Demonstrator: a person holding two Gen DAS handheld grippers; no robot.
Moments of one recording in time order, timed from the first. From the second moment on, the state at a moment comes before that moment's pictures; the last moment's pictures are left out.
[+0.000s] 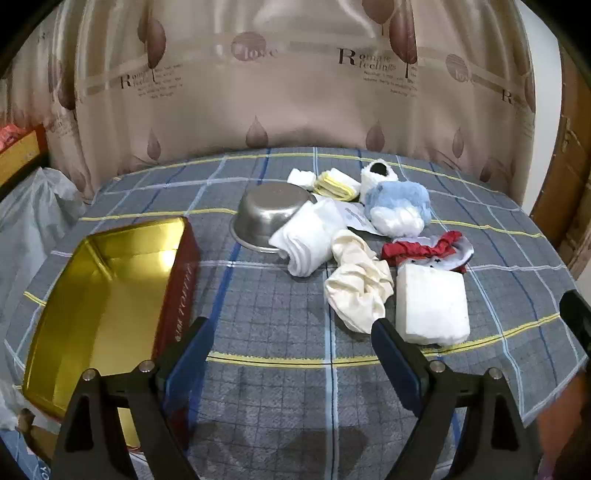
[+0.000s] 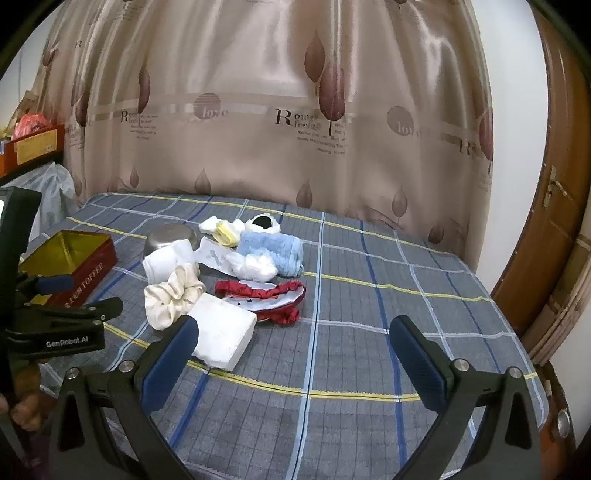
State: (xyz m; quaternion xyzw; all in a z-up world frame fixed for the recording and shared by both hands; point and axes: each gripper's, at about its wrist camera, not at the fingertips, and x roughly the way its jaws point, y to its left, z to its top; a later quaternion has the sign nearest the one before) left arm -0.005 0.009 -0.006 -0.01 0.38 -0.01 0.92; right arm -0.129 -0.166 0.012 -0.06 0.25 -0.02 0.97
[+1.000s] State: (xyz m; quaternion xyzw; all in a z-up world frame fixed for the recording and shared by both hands) left arm 0.032 -0.007 -0.022 0.04 0.42 -0.04 0.91; right arm -0.116 -0.188 -0.012 -0.03 0.27 0.00 0.96
